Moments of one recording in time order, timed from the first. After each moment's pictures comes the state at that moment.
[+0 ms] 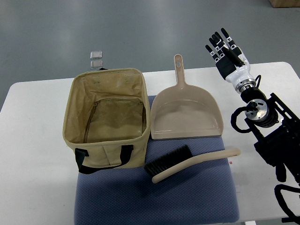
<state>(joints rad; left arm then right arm) 0.02 0.00 -0.07 -0.34 -0.08 0.00 0.14 0.59 -0.07 1.27 0.86 -0.30 0.15 0.20</state>
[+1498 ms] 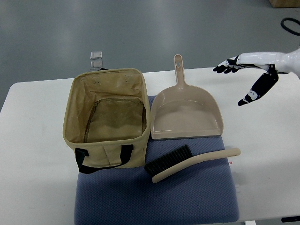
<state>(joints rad) 0.02 0.00 -0.07 -0.36 -0.07 -0.01 0.14 0.89 -1.02 0.65 1.64 -1.08 0.56 -0.14</state>
